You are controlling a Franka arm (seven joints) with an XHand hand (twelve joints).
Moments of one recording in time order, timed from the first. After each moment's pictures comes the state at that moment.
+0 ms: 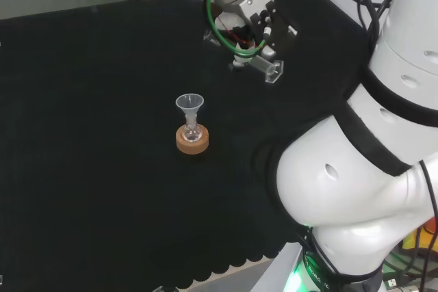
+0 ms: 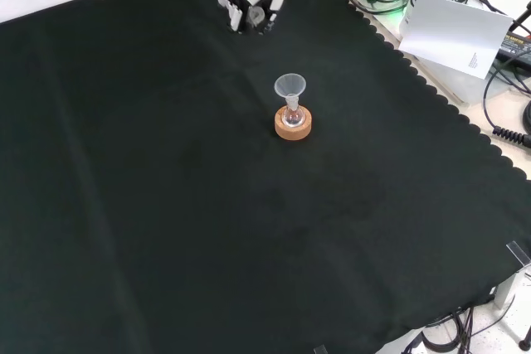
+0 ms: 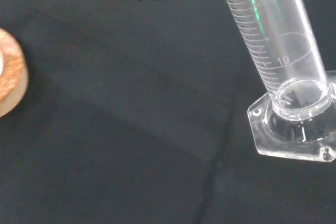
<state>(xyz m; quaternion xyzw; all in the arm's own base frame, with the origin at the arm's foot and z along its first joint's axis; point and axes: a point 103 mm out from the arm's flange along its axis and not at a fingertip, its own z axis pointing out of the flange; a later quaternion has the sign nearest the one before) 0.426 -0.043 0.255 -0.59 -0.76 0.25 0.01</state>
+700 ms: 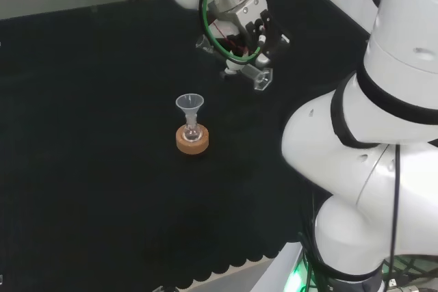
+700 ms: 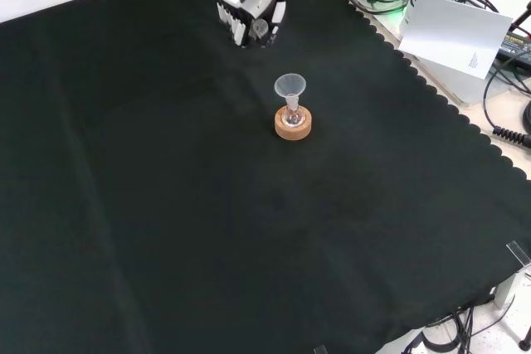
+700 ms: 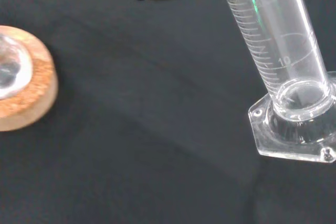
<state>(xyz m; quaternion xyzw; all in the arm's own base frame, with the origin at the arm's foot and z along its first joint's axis) 0.434 -0.021 0.229 -0.55 -0.80 0.23 0.02</state>
